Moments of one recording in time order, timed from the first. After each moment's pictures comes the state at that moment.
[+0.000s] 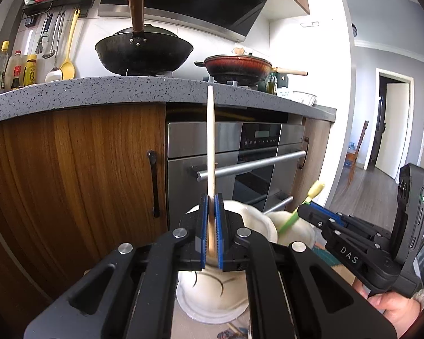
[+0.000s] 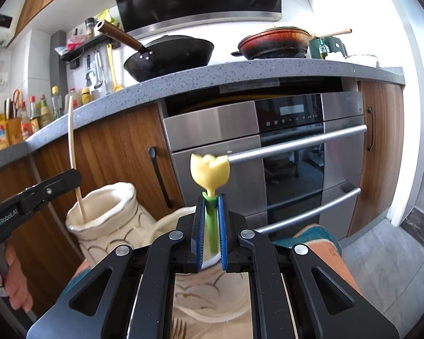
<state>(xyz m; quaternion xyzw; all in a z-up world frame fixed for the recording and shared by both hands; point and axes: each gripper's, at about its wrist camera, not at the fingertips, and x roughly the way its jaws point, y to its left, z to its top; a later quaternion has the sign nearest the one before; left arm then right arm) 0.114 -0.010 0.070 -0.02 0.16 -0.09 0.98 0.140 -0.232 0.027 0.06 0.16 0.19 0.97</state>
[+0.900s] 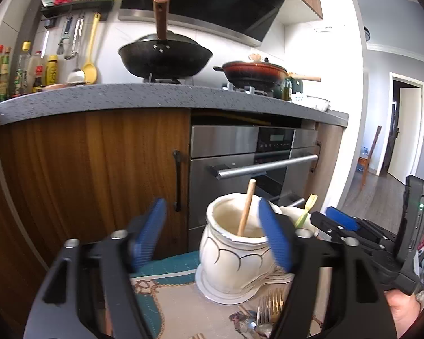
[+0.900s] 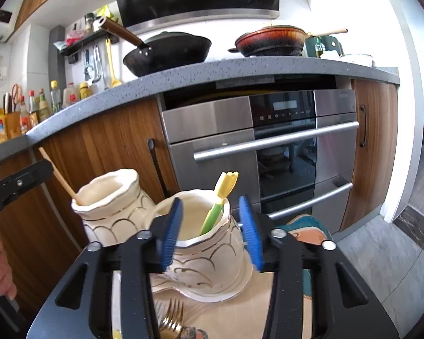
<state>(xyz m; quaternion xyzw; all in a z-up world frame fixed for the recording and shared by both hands) 0.076 0.010 0.079 -0.03 0.15 -0.04 0.99 0.119 -0.238 0.026 0.06 0.17 0.18 0.97</state>
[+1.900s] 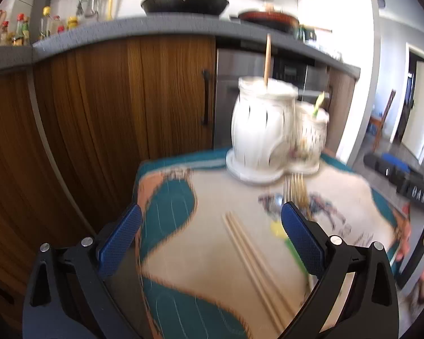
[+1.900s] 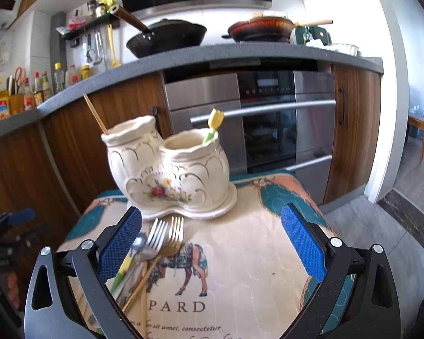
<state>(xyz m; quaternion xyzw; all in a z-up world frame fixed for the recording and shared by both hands) -0.008 0.033 -0.002 -0.01 0.29 -0.01 0.96 0.035 -0.259 -0.001 0.04 0.22 0.15 0.96</state>
